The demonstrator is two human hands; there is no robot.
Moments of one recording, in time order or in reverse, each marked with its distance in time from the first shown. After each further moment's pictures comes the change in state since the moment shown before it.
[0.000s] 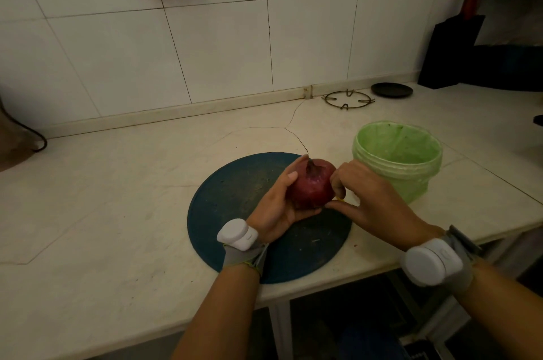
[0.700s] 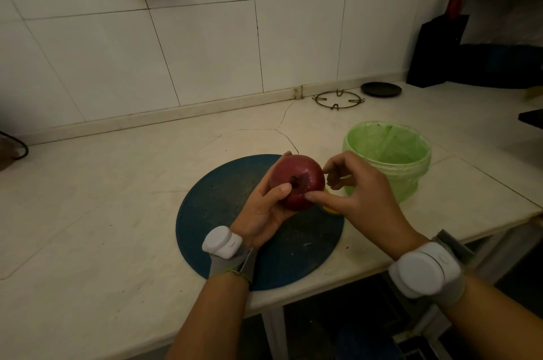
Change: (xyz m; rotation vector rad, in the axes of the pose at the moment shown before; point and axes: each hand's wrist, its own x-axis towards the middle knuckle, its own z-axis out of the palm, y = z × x) left_hand 0.000 0.001 -0.007 -0.068 -0.103 0.116; right_hand 0.008 -0.022 0.001 0.253 0.254 0.431
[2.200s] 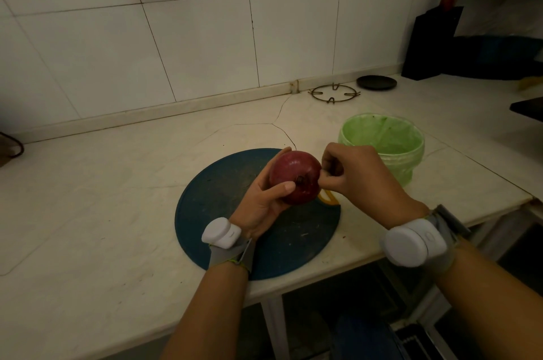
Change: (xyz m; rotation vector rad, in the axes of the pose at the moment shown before) left_hand 0.001 0.000 -0.001 0.070 0.009 0.000; right_hand 0.019 -0.001 -0.009 -0.345 -0.166 -0.045
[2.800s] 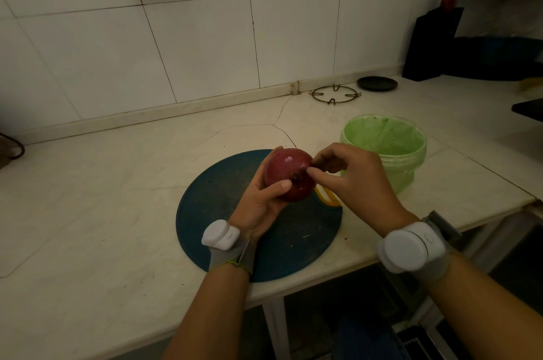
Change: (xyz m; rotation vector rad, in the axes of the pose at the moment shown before) left_hand 0.001 0.000 -0.003 -0.080 0.039 0.066; right_hand -0.003 -0.008 0.011 0.231 0.179 0.060
